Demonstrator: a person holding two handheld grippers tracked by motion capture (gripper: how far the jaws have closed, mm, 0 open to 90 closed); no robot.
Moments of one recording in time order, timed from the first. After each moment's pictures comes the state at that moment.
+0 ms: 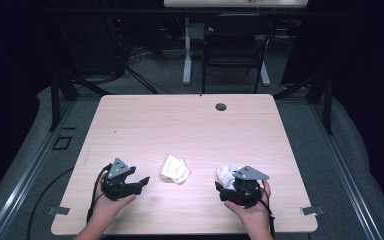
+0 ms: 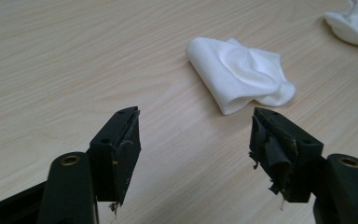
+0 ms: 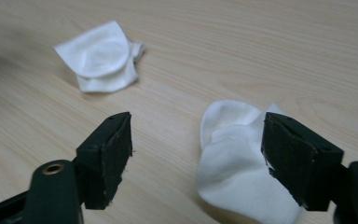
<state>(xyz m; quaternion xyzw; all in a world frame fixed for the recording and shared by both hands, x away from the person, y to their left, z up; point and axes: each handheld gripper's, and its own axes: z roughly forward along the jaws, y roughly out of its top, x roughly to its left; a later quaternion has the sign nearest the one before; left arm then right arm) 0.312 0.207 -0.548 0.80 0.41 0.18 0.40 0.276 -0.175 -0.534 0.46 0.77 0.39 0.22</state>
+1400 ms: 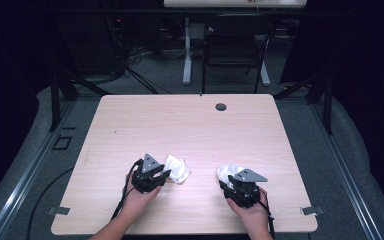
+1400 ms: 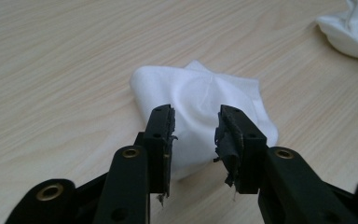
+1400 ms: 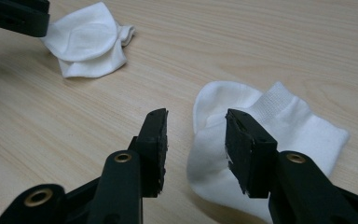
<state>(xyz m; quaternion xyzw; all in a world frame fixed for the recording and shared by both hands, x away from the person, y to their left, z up) 0.338 0.132 -0.563 0.81 0.39 0.19 0.40 0.282 -0.181 -0.559 0.46 0.76 0.41 0.20</state>
